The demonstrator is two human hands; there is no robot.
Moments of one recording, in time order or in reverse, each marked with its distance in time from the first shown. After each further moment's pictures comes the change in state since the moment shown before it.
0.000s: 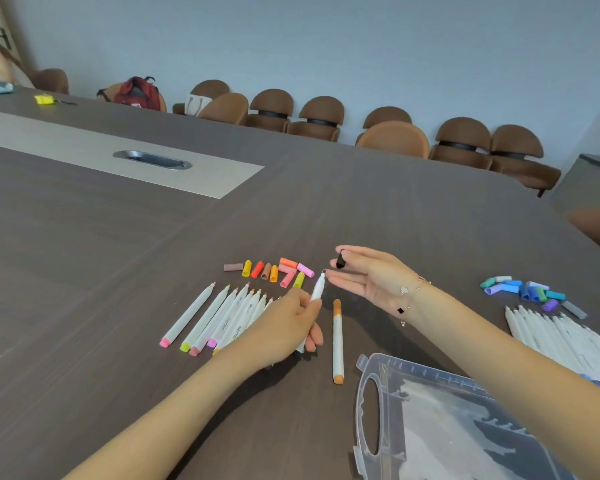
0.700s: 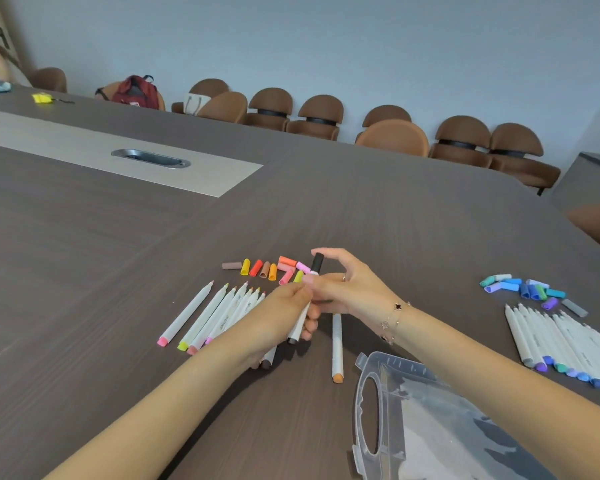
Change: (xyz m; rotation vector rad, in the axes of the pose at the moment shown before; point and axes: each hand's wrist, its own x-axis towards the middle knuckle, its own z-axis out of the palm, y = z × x) left_hand 0.004 0.000 -0.008 -0.449 -0.074 -0.040; right_hand -0.014 0.021 0.023 -0.398 -0.167 -0.160
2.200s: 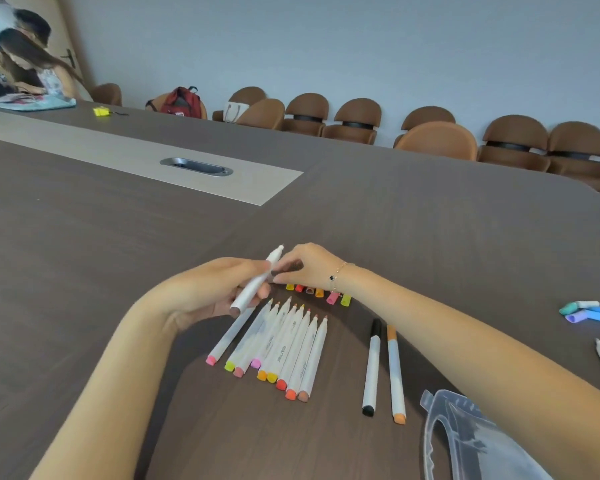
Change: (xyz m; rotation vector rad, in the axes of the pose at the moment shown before) left_hand -0.037 0.035 -0.124 0.121 0.076 -0.133; right_hand 0.145 0.001 0.069 -0.869 -0.253 -0.317
